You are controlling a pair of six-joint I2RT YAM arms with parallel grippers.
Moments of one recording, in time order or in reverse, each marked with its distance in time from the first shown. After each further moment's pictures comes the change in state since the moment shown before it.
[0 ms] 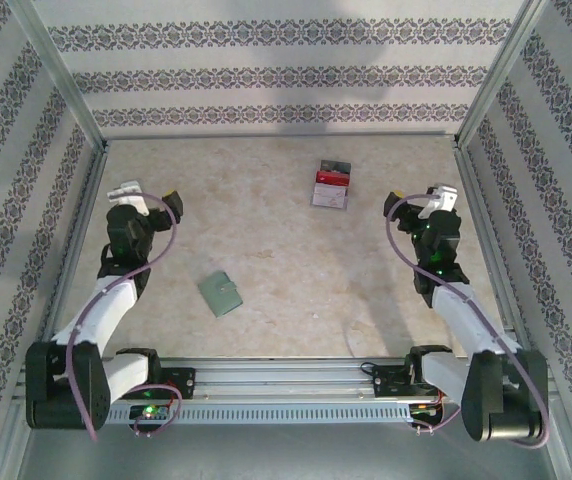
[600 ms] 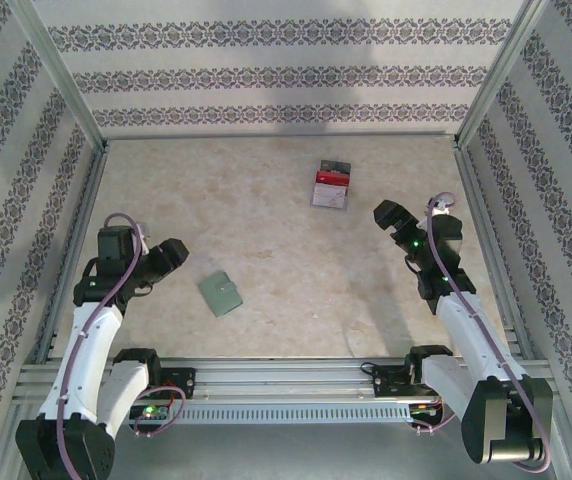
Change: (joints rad) left arm 0.015 -0.286 0.066 -0.931 0.416 -0.349; right arm 0.000 -0.097 0.006 -0.254 -0.313 0.479
